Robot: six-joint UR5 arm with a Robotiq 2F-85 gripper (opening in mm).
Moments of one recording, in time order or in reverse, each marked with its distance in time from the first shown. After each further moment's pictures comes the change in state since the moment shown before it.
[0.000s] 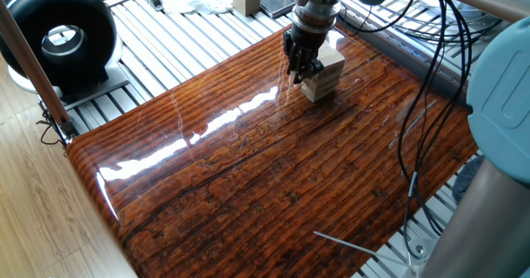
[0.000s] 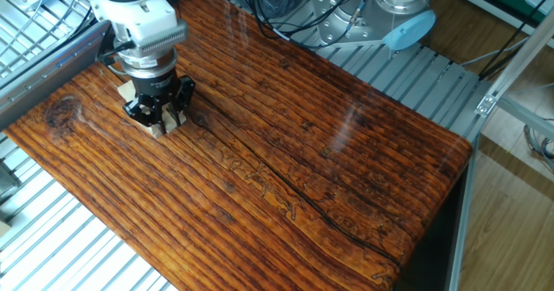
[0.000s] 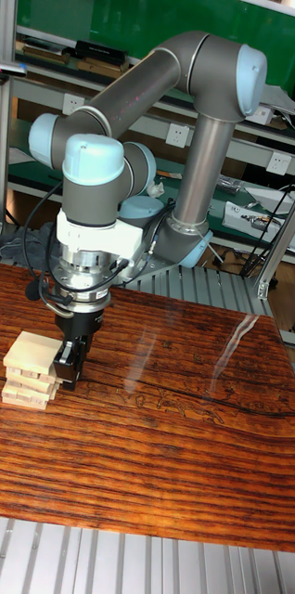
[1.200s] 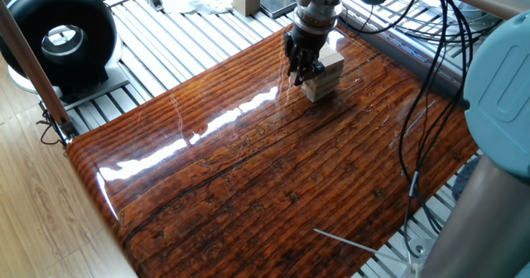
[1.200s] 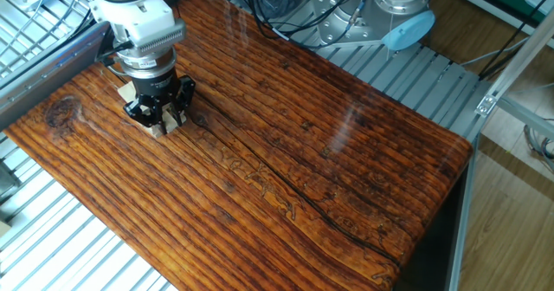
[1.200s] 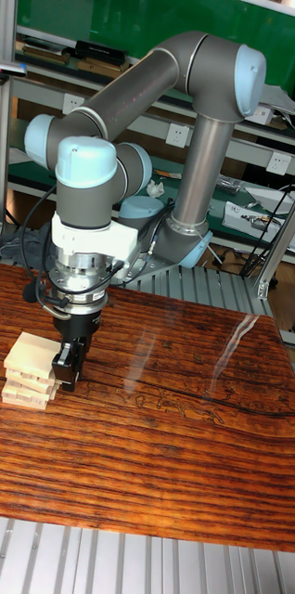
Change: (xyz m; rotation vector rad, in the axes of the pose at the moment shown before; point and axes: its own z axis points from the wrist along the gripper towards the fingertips) arm 0.001 0.004 0.004 -0.018 -0.017 0.003
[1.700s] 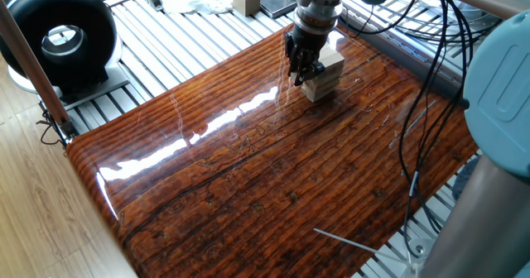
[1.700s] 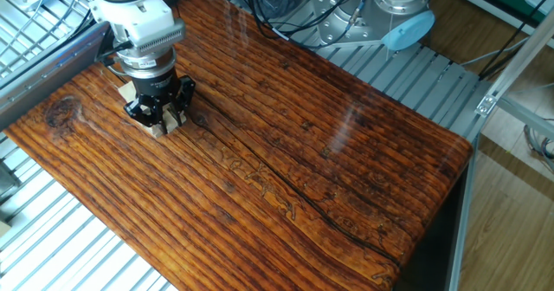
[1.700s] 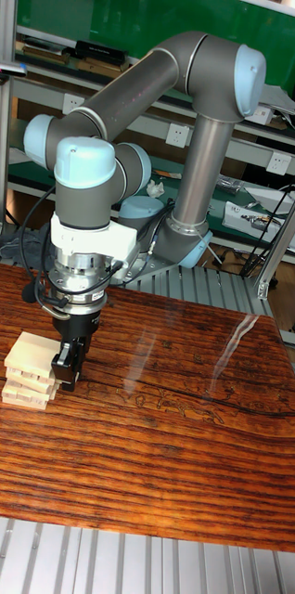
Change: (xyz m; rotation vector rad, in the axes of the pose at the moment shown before) arm 0.001 0.001 0.000 -0.003 -0.001 0.002
